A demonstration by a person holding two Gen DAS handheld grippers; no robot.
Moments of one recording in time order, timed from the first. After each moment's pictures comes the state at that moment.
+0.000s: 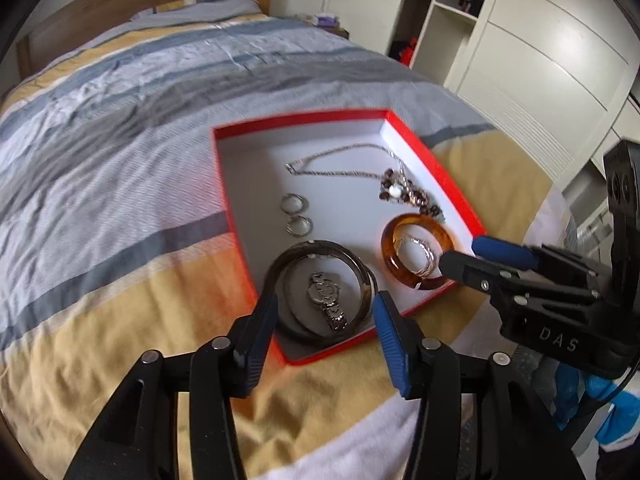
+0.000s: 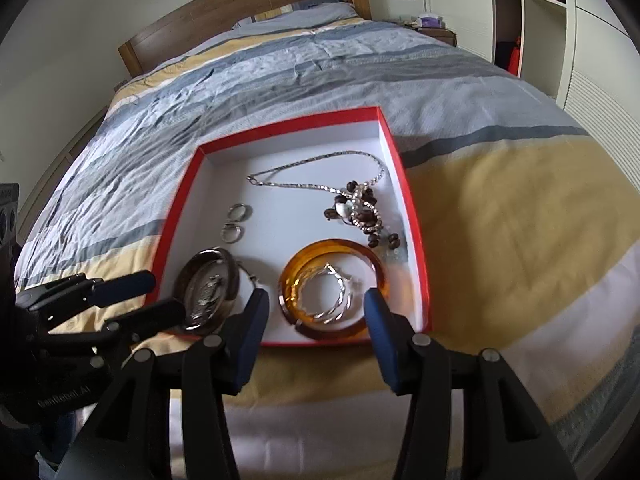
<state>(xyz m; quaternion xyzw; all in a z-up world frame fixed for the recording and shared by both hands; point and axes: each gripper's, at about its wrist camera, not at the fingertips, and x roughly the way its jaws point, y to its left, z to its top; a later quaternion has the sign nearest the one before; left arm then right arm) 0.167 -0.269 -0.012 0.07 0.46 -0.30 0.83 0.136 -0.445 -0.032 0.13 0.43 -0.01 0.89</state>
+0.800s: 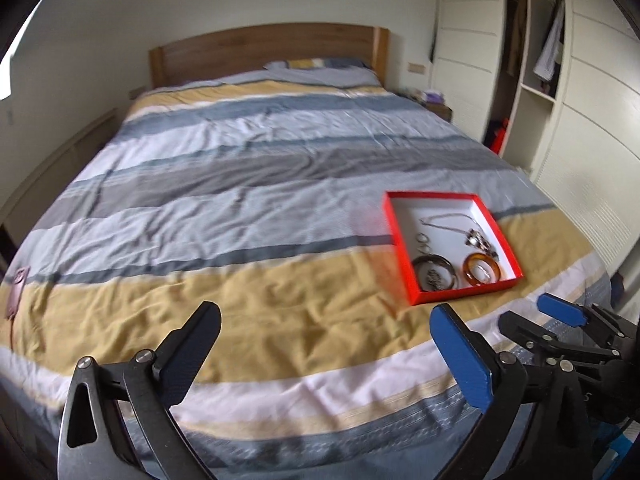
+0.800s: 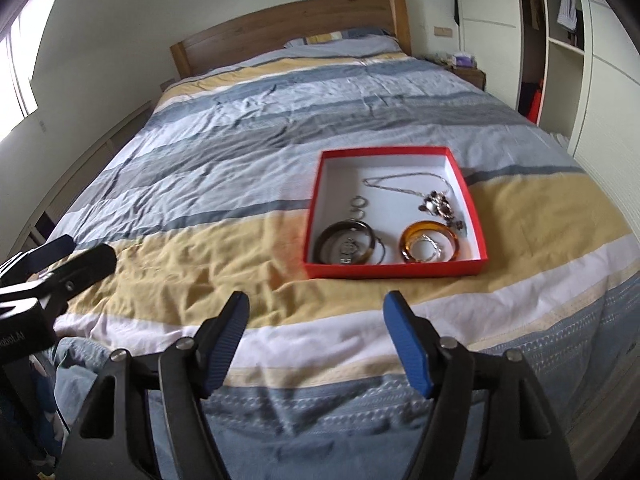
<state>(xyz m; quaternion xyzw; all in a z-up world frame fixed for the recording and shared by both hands) 0.042 -0.113 0.098 0.03 0.36 -0.11 0.93 0.035 -0.333 0.049 0.08 0.39 0.04 0.92</state>
